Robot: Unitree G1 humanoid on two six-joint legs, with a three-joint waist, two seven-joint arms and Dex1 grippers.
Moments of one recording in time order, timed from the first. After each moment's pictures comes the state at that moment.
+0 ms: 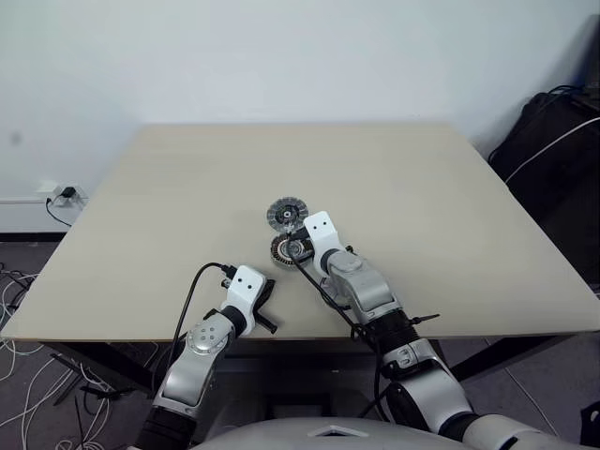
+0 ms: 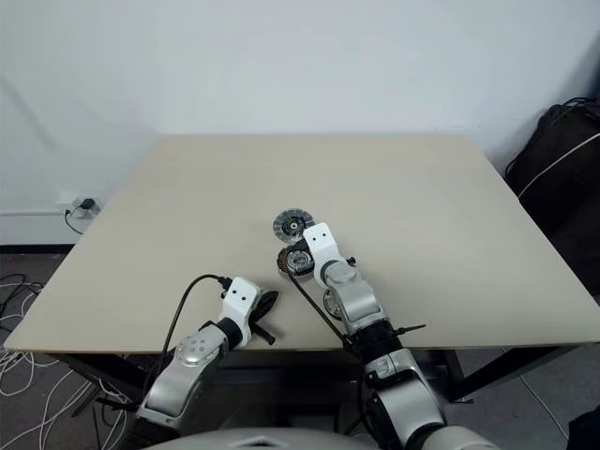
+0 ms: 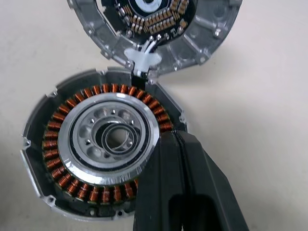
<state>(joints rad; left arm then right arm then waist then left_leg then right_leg) 0.10 0.16 -0.25 -0.04 0.01 0.23 -0.37 -0.45 0.02 0.21 0.34 -0.07 0.64 0.13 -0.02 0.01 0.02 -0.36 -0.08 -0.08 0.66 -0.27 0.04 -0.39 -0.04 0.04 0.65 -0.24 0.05</state>
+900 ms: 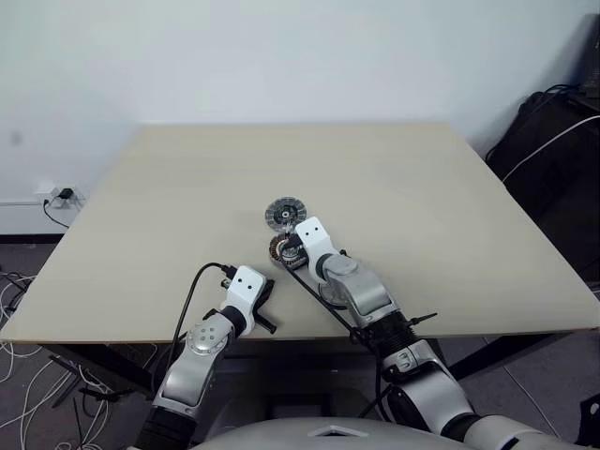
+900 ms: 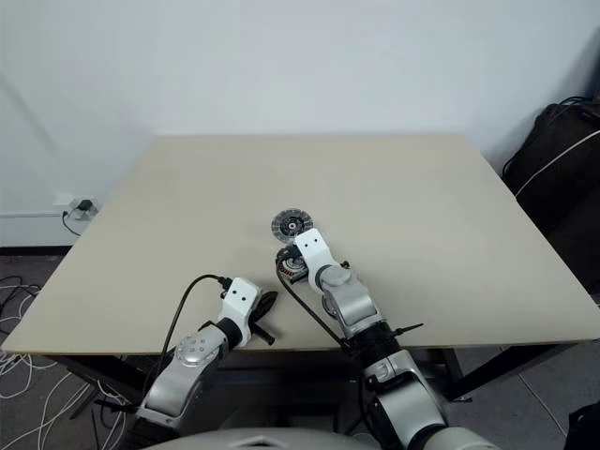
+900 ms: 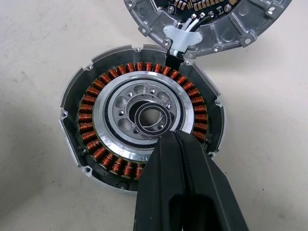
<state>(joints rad) 0.10 0.16 -0.25 -0.04 0.02 0.24 -0.37 -0.44 0.01 0.27 0.30 -0.07 0.70 0.20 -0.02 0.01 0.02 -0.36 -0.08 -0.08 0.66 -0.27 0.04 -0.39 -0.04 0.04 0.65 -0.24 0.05</state>
